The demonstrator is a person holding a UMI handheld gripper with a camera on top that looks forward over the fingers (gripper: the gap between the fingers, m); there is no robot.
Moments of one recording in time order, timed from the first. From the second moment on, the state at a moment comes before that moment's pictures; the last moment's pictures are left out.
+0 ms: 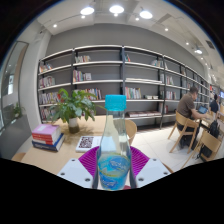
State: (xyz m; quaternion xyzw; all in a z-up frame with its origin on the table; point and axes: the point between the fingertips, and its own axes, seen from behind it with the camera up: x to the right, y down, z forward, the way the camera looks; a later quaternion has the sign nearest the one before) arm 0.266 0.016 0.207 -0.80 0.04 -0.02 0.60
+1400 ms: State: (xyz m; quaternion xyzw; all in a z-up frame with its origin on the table) arm 0.121 -0.226 0.048 -0.92 0.02 -0.03 0.40
